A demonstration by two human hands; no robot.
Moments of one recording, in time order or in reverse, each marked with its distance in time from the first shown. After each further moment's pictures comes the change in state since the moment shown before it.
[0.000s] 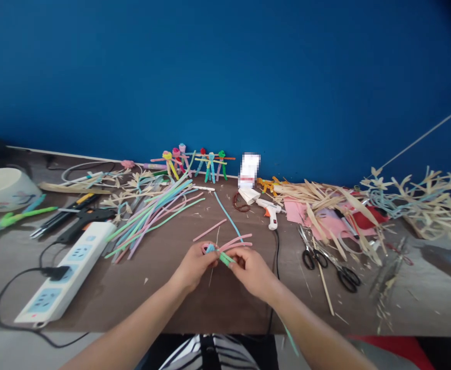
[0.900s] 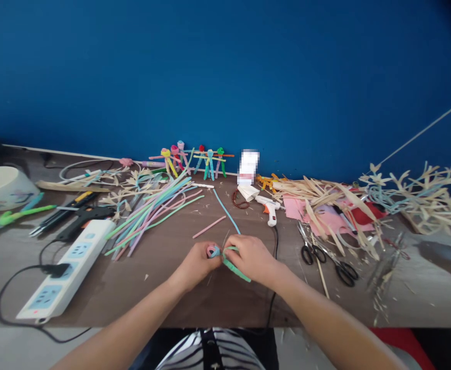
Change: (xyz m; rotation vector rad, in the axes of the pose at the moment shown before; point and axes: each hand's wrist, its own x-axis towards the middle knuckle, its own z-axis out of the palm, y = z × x) left_hand -0.005 0.001 -0.002 0.315 -0.111 0.084; right_hand 0.016 -0.020 -0.025 -0.400 -0.091 -0.119
